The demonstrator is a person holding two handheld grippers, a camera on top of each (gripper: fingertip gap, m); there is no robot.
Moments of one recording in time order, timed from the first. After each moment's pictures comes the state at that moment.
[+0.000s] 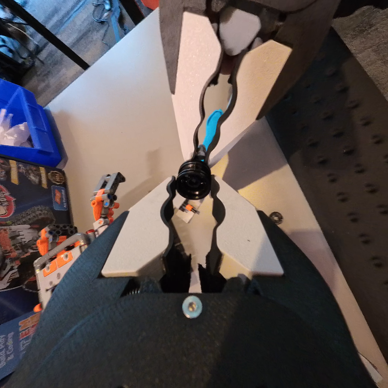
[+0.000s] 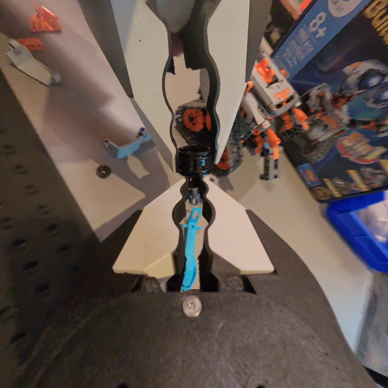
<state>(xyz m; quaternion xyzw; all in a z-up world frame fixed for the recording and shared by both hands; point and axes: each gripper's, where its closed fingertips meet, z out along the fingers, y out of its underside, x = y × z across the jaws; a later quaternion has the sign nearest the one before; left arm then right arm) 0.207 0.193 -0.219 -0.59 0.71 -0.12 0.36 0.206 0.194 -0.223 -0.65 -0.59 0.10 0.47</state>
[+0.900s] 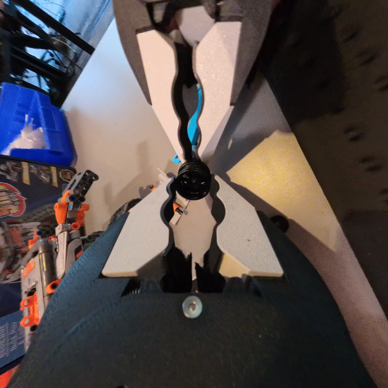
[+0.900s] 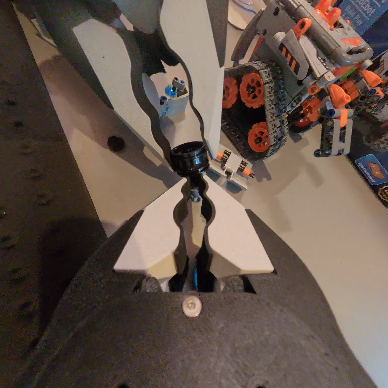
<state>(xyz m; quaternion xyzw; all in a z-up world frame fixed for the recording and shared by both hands) 0.209 0.186 -0.270 -0.56 0.72 -0.02 0.40 0.209 0.188 -0.278 -0.64 -0.61 0.18 0.44</state>
